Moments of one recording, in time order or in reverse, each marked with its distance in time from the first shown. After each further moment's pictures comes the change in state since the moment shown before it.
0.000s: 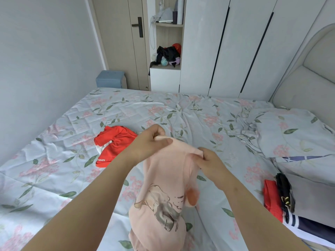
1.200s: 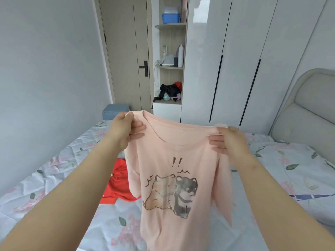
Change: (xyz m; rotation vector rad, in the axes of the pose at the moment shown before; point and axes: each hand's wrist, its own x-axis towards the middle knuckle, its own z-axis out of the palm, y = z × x) left_hand 0.055 0.083 -0.088 -0.496 0.534 -0.097; right_hand 0.045 -0.129 -0.078 0.359 0.411 -0.024
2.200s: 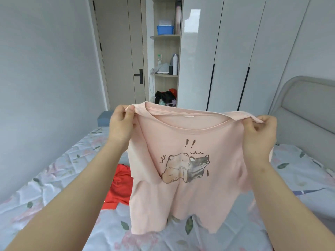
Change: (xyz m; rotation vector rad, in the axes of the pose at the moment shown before) left_hand -0.025 0.020 -0.020 0.103 0.082 0.400; right_hand -0.050 -0.019 -0.017 -0.078 0.578 -0.519
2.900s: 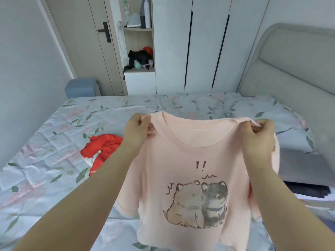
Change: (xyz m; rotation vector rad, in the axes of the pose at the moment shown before) left_hand -0.067 -0.091 0.008 0.015 -0.325 -0.348; right_hand -0.090 0.062 -0.046 -0.427 0.081 0.198
